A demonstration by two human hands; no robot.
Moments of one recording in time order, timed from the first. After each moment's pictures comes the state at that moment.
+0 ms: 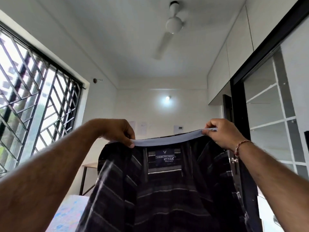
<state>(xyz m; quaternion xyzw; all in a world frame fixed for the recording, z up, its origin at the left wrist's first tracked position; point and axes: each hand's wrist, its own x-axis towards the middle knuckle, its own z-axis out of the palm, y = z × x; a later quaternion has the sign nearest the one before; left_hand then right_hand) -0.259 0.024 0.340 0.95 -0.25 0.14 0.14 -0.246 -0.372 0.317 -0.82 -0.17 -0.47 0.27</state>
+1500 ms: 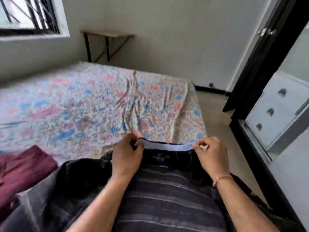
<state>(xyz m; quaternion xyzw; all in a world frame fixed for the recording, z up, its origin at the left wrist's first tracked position) -0.262 -0.042 -0.191 0.85 0.11 0.24 0.46 -0.224 -0.305 -0.187 -0.90 0.03 -0.23 0.37</state>
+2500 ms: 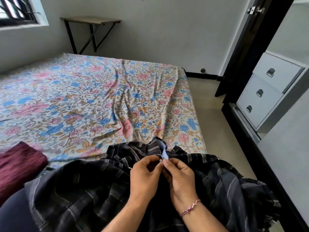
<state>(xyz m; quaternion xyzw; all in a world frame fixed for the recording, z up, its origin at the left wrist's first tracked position) -0.337 -0.131 -0.247 0.75 0.12 0.05 0.65 -0.331 -0.236 -0.252 -0.47 0.20 0.00 0.86</state>
